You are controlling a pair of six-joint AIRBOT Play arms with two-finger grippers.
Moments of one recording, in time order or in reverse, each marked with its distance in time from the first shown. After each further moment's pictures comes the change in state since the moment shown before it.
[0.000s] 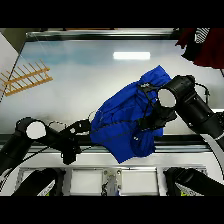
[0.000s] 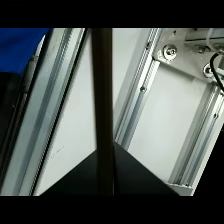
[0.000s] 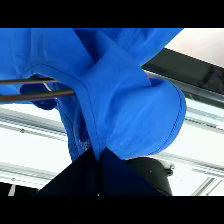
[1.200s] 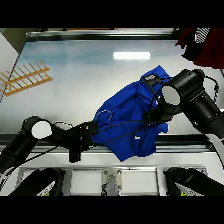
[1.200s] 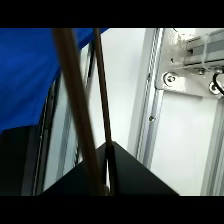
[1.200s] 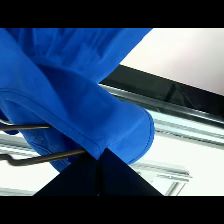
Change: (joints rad) left arm -0.086 -0.024 0.029 -0.070 0.108 0.154; right arm 0.000 0.000 0.072 -0.156 0.023 -0.043
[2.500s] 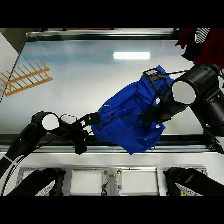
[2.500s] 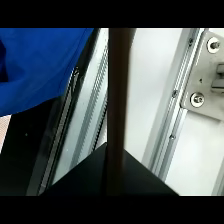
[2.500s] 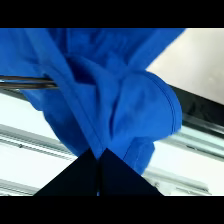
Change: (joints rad) left arm 0.040 -0.136 0.000 -0.008 0.108 -0.061; right arm 0.017 0.024 0.075 0.100 -0.016 0.003
